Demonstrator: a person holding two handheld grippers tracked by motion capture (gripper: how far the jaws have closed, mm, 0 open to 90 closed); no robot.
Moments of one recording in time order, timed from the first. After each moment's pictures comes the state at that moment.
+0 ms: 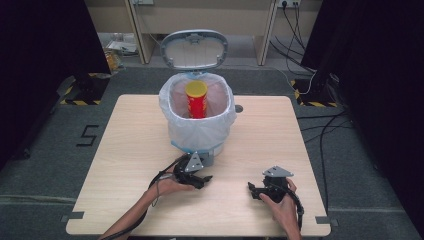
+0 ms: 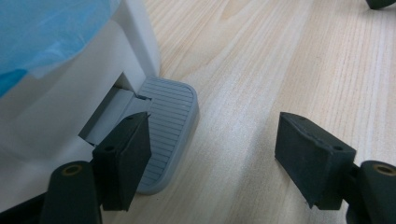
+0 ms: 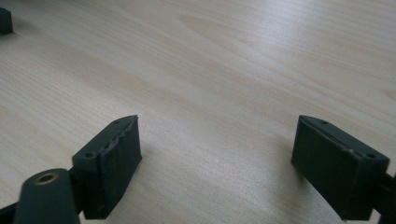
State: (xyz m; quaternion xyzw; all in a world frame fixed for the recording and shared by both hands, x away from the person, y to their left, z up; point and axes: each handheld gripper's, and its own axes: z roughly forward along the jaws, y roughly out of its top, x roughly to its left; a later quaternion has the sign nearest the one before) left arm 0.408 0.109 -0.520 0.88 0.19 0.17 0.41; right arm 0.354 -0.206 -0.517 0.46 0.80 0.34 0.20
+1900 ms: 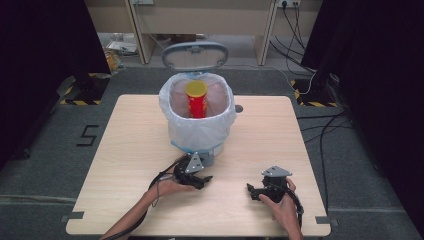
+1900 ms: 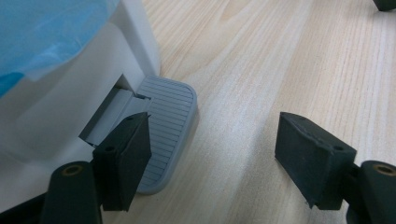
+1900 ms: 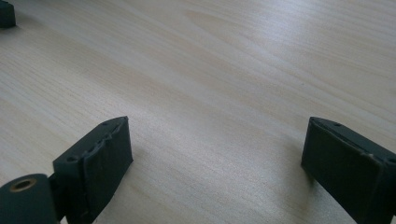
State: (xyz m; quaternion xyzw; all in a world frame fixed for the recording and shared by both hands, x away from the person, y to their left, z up) left arm 0.406 0.109 -0.520 0.88 0.19 0.18 0.40; right arm 0.356 -0.204 -0.517 0.45 0.80 0.33 0.19
